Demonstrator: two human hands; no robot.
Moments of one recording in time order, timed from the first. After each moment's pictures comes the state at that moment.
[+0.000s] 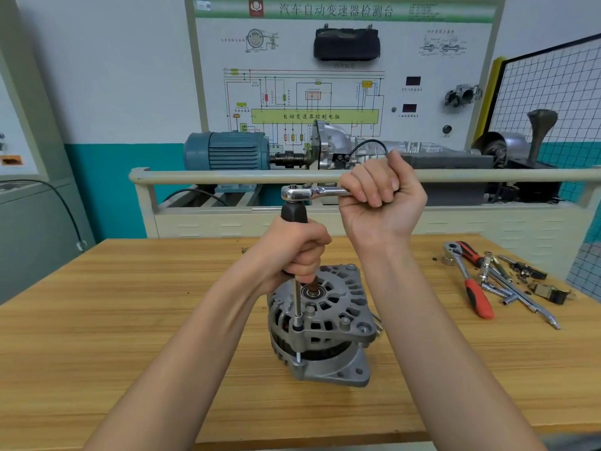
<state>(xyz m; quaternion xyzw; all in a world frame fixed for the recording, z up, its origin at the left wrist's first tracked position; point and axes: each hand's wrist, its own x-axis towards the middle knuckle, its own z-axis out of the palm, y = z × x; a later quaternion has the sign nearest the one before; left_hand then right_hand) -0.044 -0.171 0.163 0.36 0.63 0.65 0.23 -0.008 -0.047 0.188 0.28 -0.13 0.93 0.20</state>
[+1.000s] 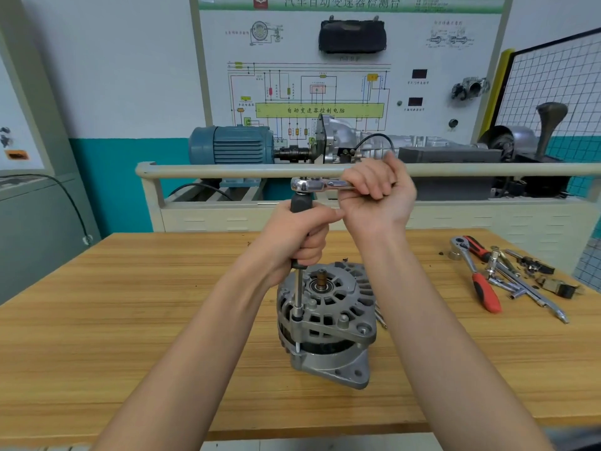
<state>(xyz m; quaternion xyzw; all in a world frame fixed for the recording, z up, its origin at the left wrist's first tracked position) -0.045 -0.176 0.162 0.38 0.57 0.70 0.19 -0.020 -0.055 0.185 0.24 -0.04 0.96 0.14</state>
